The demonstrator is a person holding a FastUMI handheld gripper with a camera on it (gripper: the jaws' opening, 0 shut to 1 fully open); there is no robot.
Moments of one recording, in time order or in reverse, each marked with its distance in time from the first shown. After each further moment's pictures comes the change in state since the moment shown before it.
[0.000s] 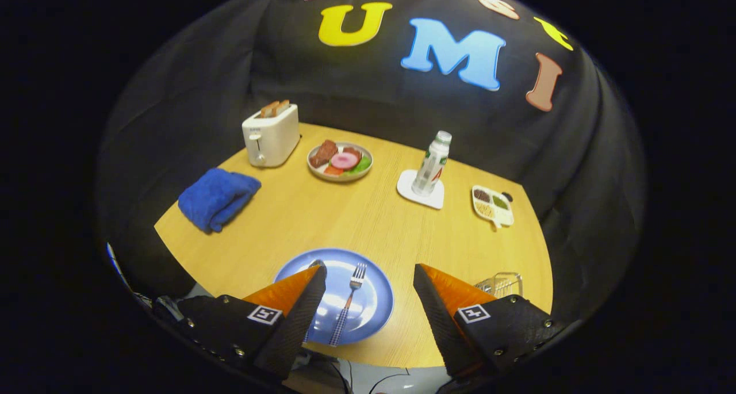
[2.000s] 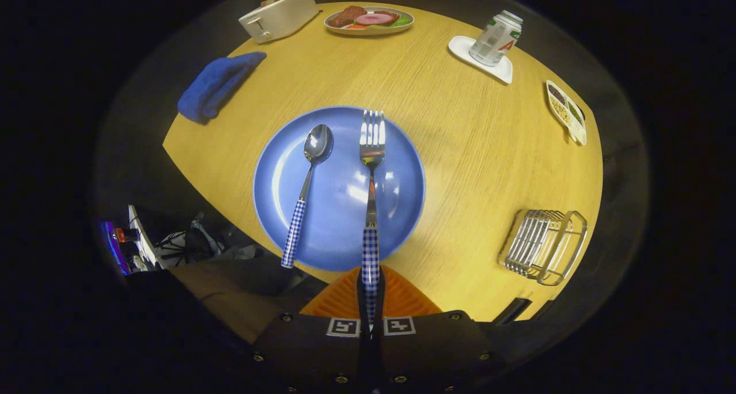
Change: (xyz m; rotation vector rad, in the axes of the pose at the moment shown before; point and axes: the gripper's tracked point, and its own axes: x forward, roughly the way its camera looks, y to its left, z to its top) arm -0.008 -0.030 -0.074 -0.121 0.668 0.203
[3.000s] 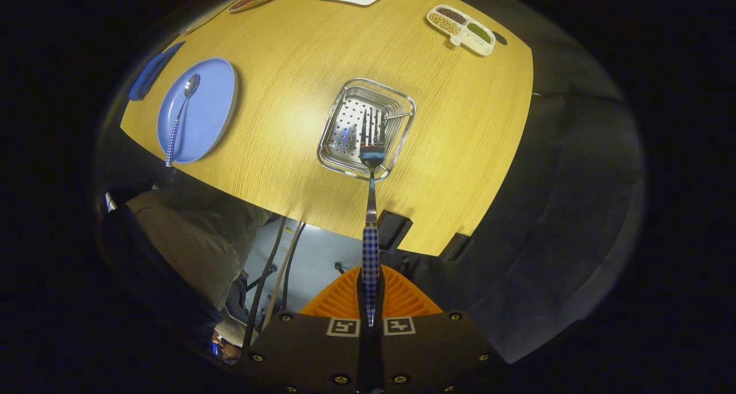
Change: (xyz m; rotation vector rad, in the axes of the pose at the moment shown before) arm -0.072 -0.198 -0.120 0.085 0.424 -0.182
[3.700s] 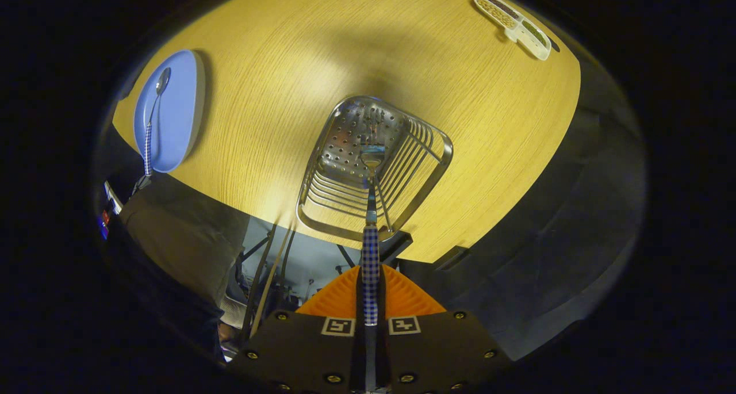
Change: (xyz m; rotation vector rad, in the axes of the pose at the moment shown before) arm 0.030 -0.013 0.062 -0.078 0.200 0.014
